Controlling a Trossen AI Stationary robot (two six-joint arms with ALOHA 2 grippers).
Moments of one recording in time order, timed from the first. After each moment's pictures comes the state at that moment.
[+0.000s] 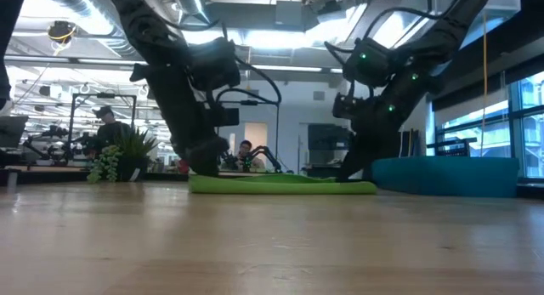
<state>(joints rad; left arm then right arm) 0.16 1.73 0.81 -0.19 -0.37 -0.26 -0.28 1.61 0.69 0.01 -0.03 0.02</state>
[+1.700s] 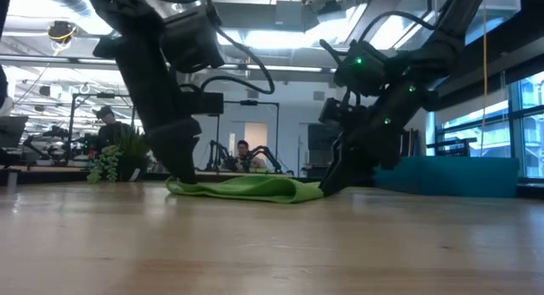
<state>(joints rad) -0.06 1.65 0.79 -0.32 -0.33 -0.43 -0.16 1.76 0.69 0.23 -0.05 -0.11</state>
